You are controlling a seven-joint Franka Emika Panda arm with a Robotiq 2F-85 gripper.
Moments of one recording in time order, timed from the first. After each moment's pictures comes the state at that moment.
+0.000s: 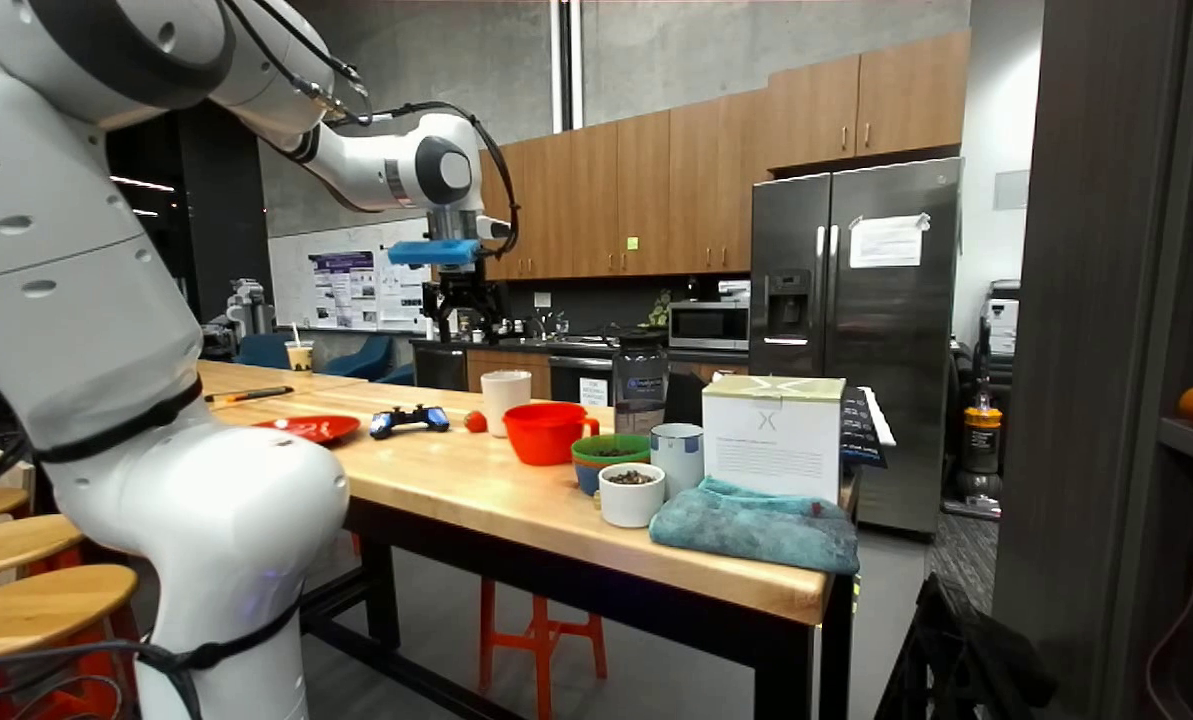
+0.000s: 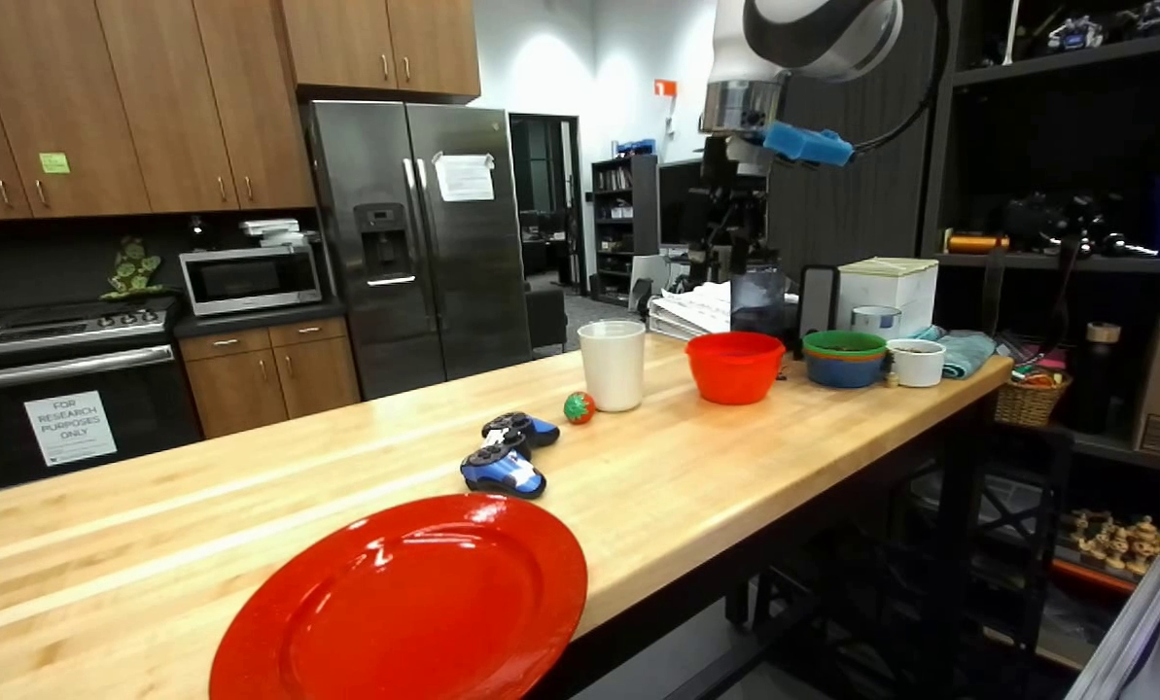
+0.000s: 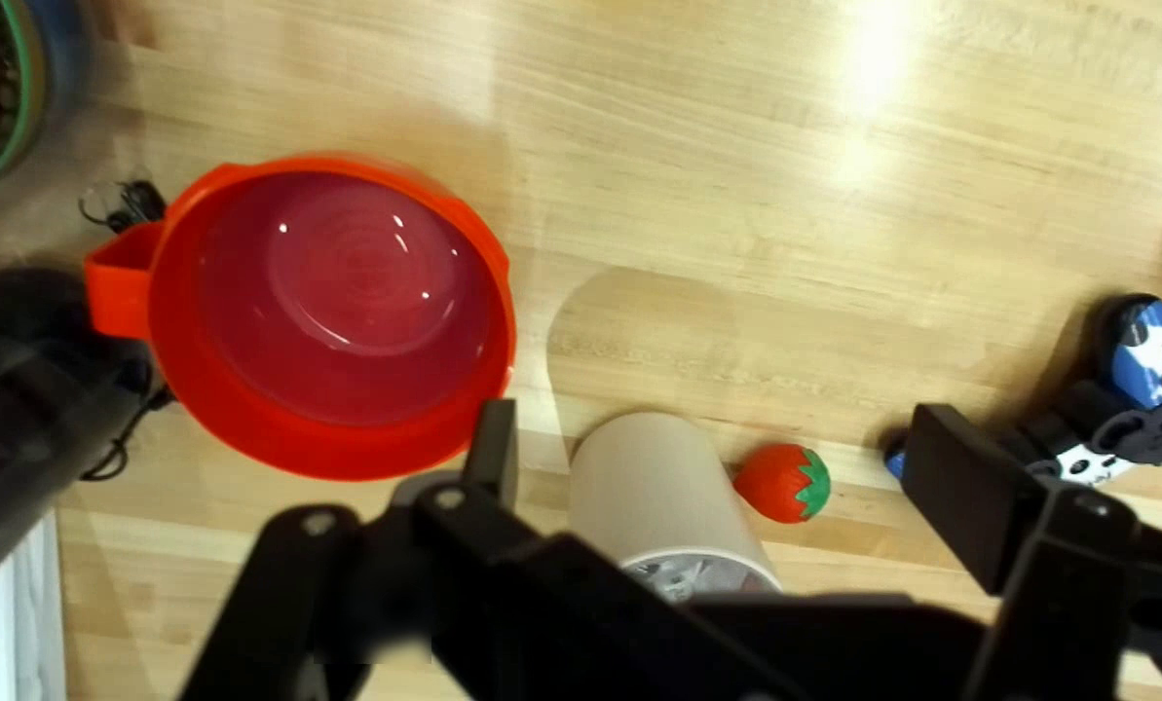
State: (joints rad) arm 0.14 -0.38 0.12 -2.16 0.09 1.94 0.02
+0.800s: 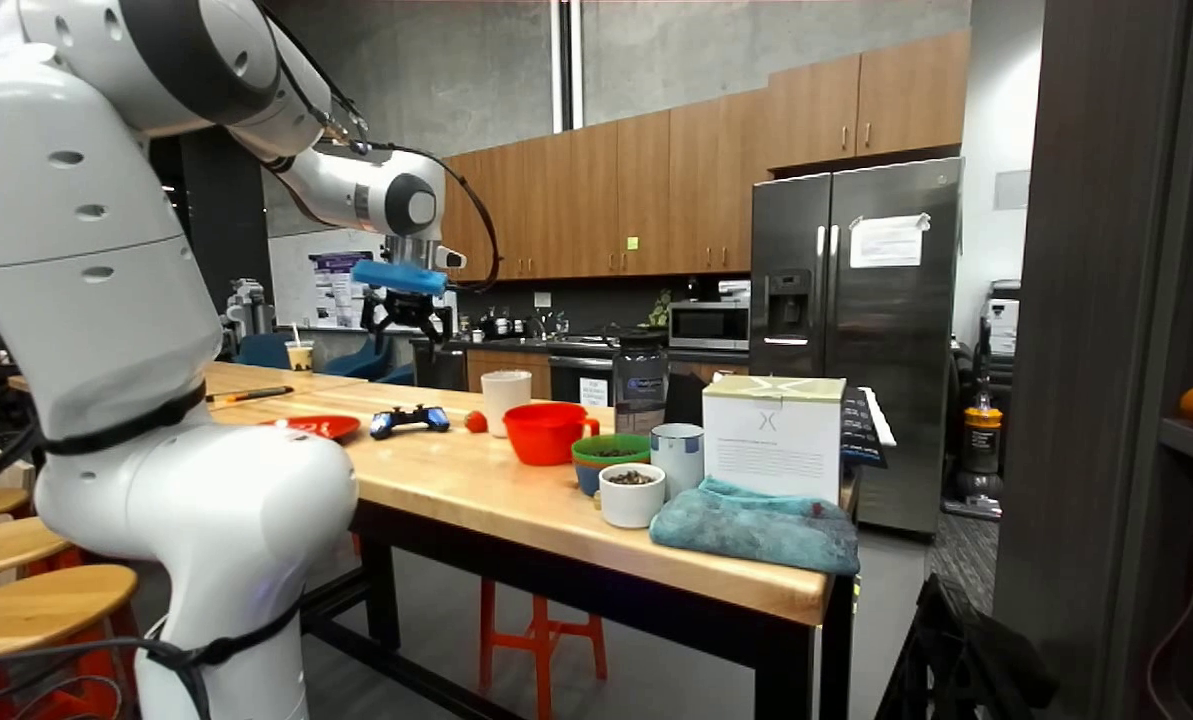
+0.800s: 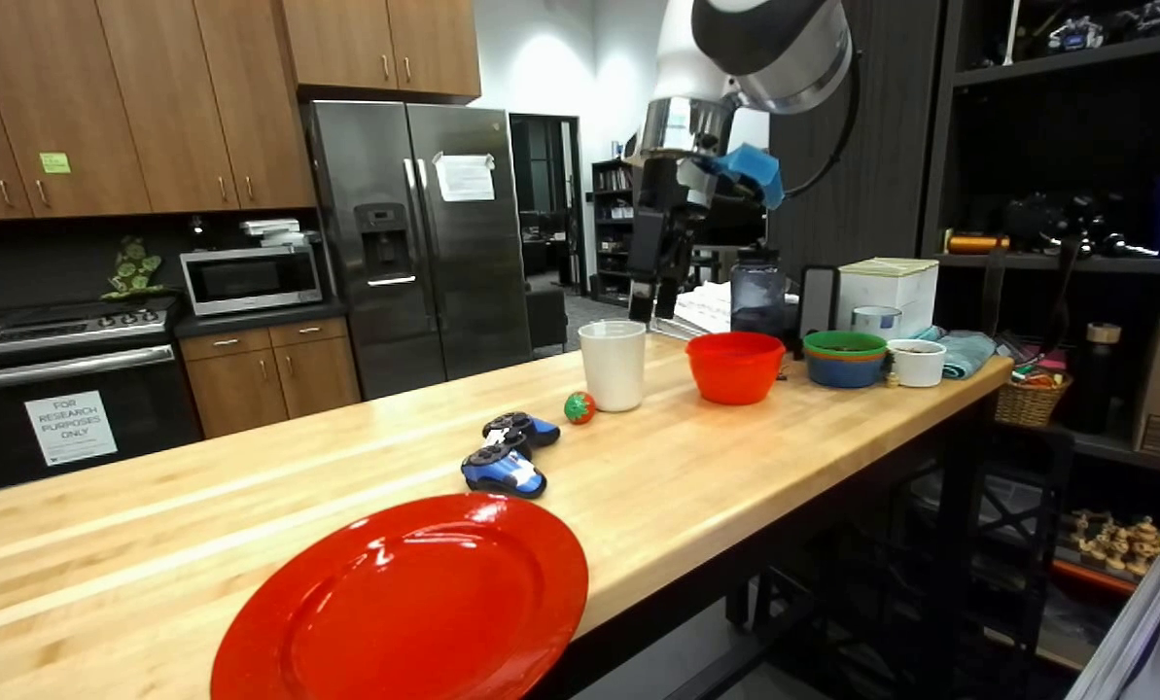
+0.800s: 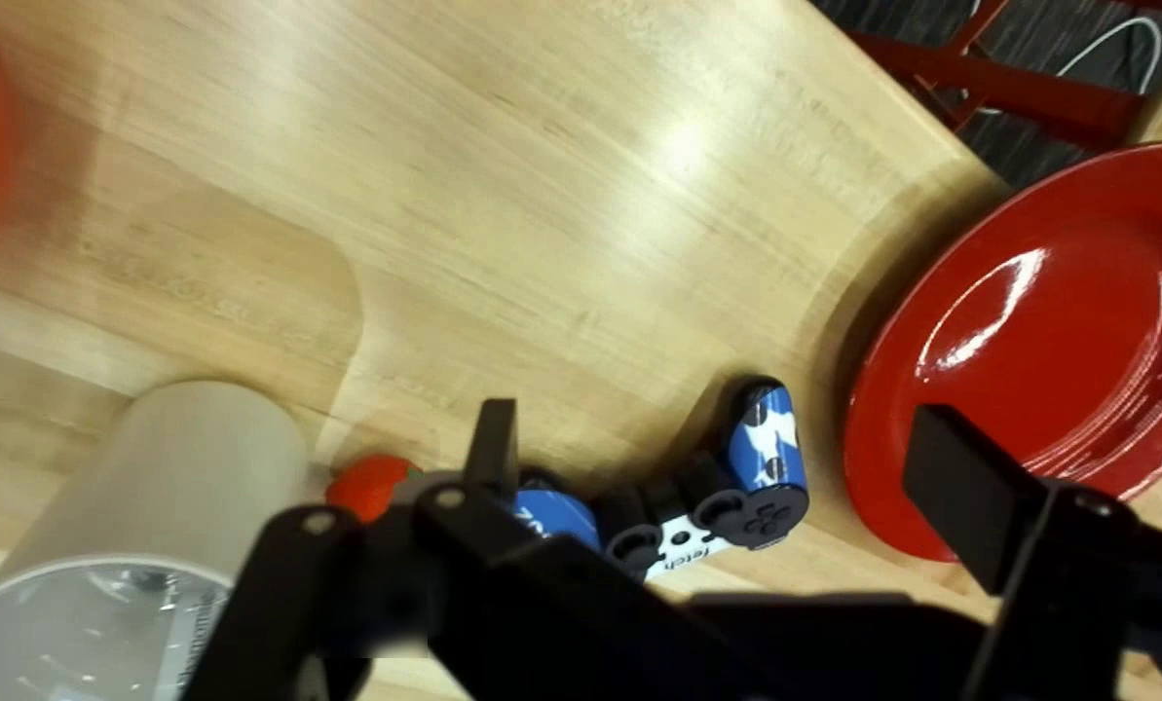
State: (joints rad) arm 0.28 -0.29 0.16 -2.14 0.29 2.00 -0.23
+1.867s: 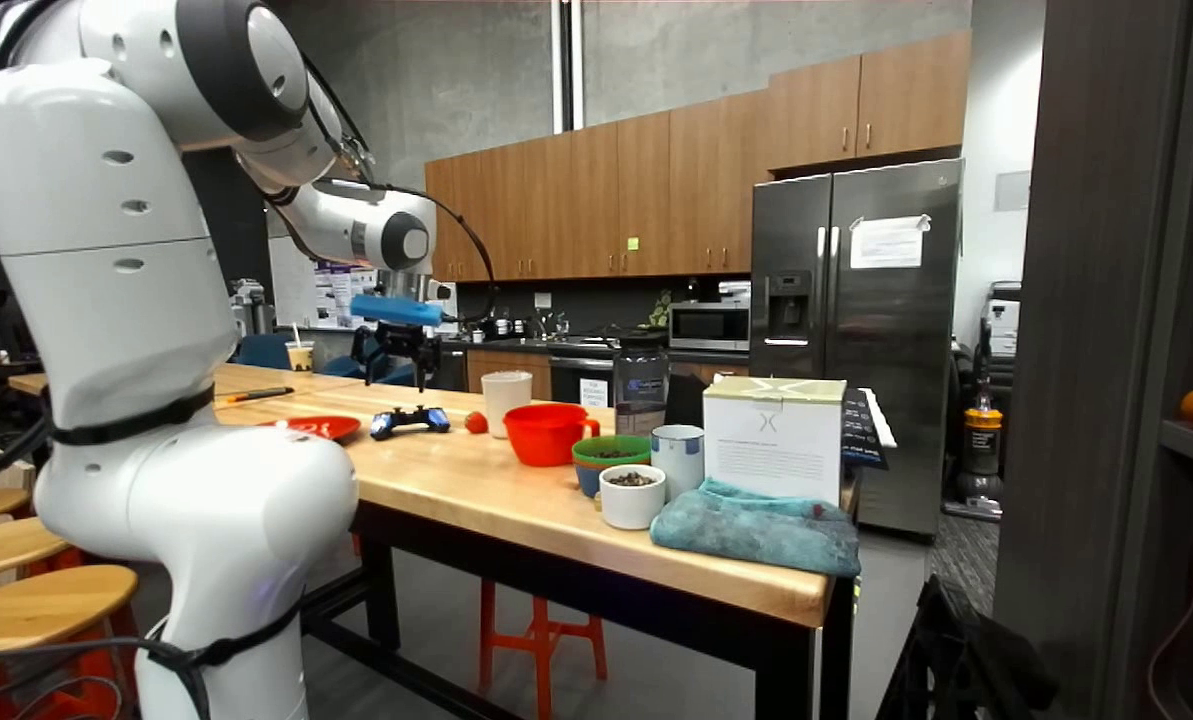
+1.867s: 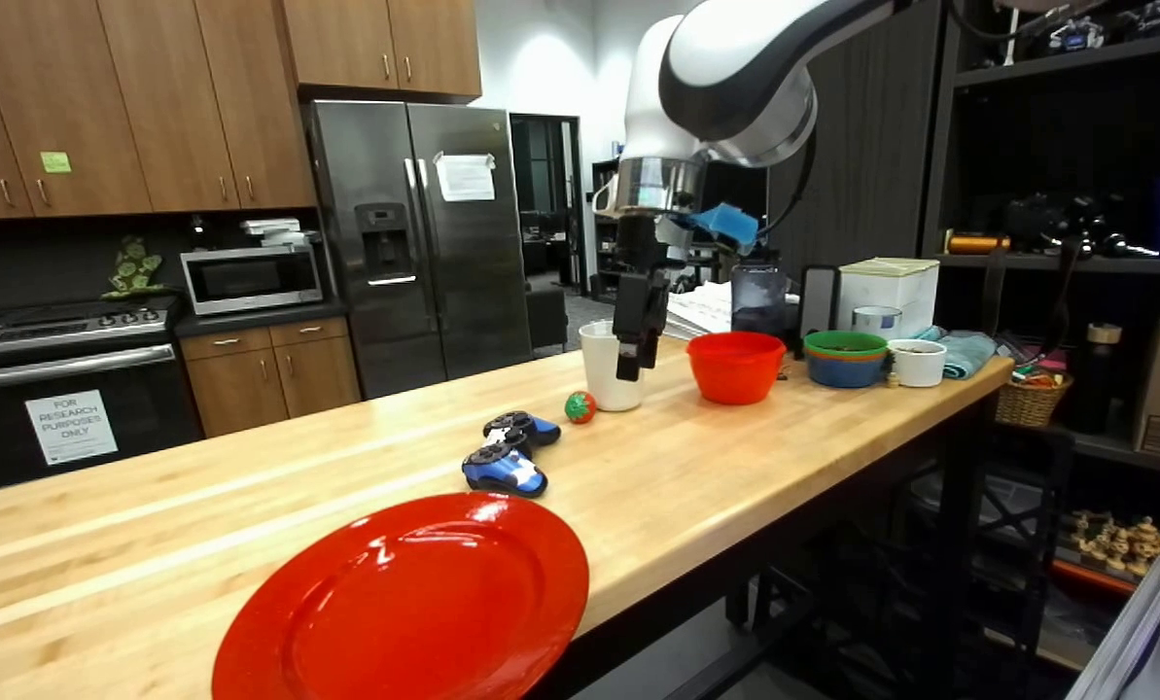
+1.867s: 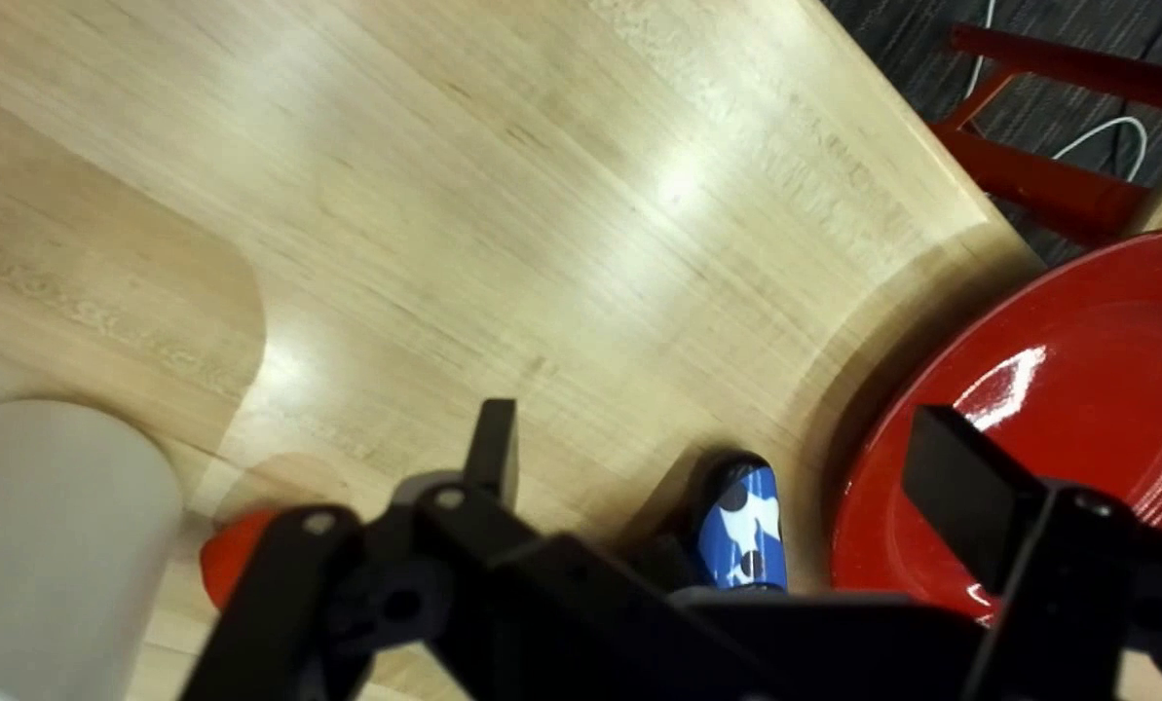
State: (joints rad) arm 0.29 -0.19 0.22 -2.16 0.28 2.07 -0.29
